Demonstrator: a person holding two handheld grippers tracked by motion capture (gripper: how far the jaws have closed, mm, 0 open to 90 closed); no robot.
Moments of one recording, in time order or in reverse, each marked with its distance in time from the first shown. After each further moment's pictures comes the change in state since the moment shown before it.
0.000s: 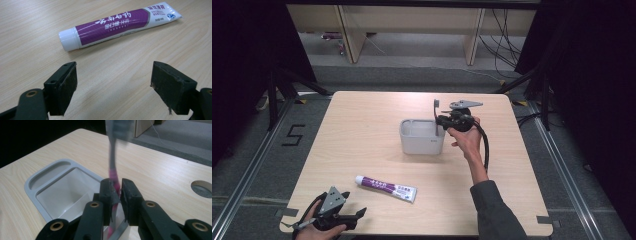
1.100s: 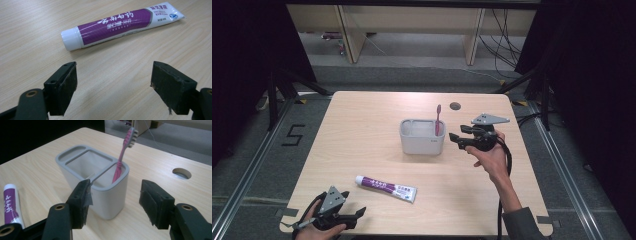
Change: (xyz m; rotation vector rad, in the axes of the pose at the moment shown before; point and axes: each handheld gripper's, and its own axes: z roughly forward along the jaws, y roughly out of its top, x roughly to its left) left arm 0.002 0.000 -0.001 0.011 0.009 -0.007; right arm 0.018 -0.029 -0.085 -0.011 -0.016 -0.026
